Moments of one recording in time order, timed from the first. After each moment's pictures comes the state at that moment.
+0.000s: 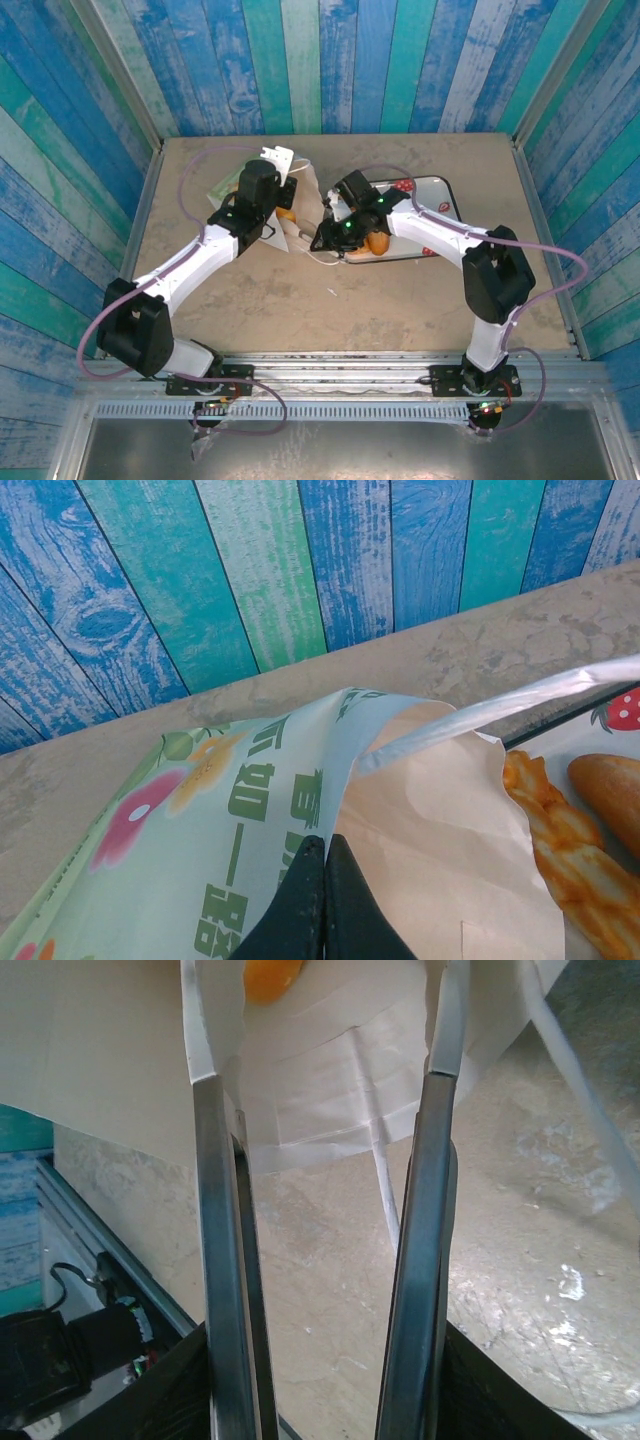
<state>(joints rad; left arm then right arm) -0.48 1.41 1.03 0.00 -0.23 0.05 0.70 1.84 1.41 -0.62 -0.52 0.56</state>
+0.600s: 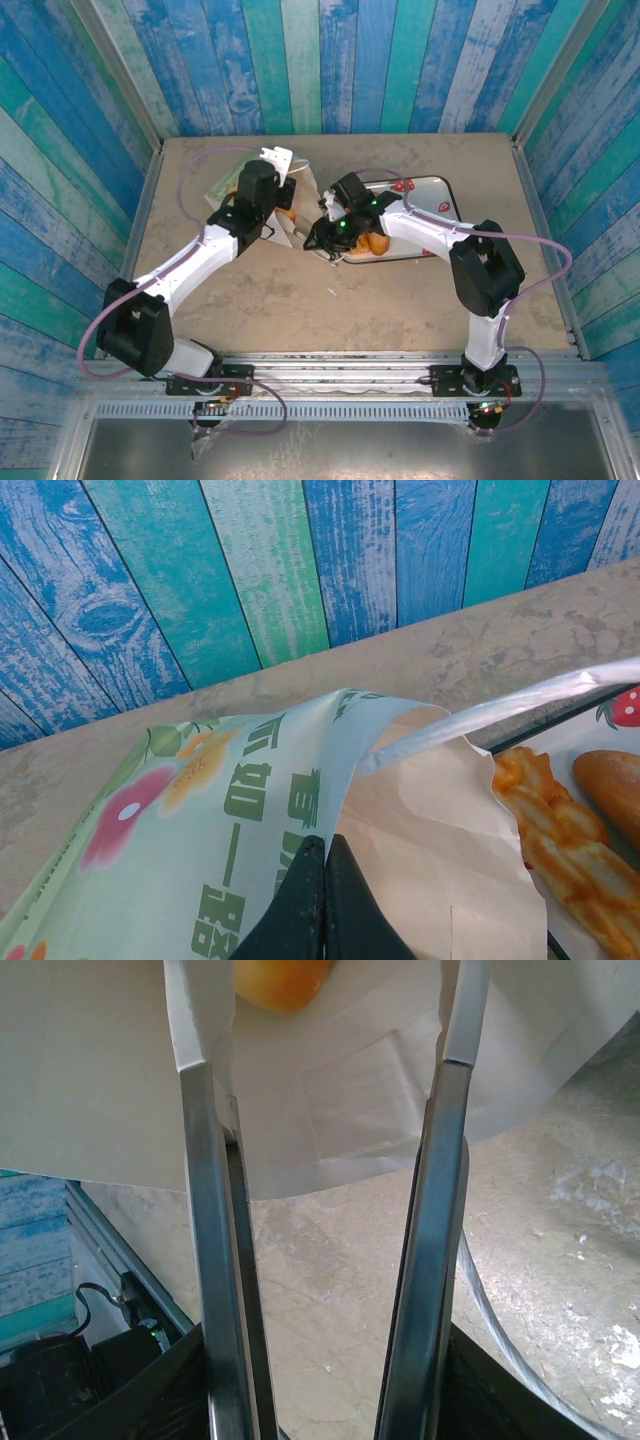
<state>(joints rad) -0.47 1.41 1.03 0.00 -0.22 0.05 0.70 1.90 1.41 -0.53 -0.55 0.61</state>
